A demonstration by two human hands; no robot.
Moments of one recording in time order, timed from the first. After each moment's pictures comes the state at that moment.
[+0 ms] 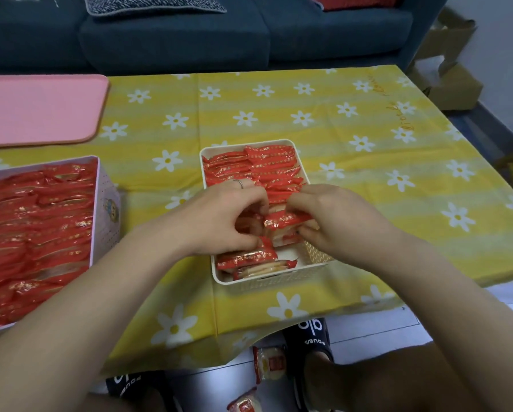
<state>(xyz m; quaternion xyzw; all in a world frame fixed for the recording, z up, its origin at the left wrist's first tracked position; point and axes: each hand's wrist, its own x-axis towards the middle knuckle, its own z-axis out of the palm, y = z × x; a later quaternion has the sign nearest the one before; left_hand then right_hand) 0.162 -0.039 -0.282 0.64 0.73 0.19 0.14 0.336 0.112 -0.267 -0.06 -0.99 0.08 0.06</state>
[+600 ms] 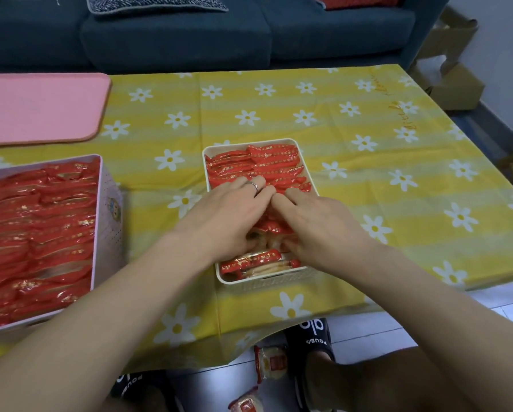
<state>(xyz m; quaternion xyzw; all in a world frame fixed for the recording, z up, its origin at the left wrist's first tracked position) 0.182 -0.032 -0.287 0.65 0.76 0.01 -0.01 0.322 0.089 -0.291 -0.07 -0.99 -0.02 0.07</state>
